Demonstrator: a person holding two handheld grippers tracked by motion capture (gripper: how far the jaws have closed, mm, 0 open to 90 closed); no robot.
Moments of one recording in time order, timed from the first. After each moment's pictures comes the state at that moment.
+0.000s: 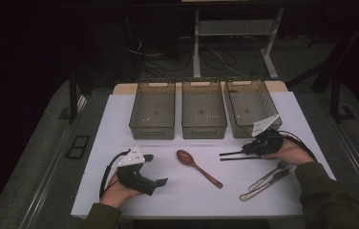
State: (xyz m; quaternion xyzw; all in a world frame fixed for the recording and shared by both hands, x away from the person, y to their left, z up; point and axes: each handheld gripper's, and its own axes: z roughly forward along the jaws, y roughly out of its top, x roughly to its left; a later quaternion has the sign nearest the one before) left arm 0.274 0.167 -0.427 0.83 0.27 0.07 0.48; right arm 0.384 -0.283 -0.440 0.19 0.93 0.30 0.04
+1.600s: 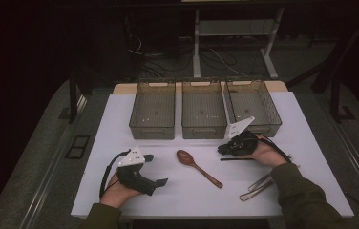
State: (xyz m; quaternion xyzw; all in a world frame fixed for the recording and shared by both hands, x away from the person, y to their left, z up) left arm 0.274 0.167 -0.427 0.83 0.27 0.07 0.48; right arm 0.389 -0.212 -0.447 0.14 0.92 0.35 0.05
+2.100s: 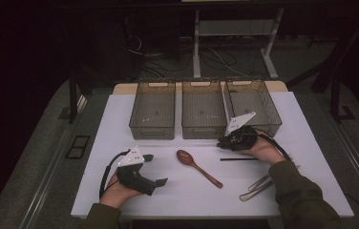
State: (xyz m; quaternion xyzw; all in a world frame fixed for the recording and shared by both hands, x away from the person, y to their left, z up) left arm 0.274 0.168 -0.427 0.83 0.27 0.07 0.48; right arm 0.396 -0.214 -0.437 0.18 0.91 0.37 0.07
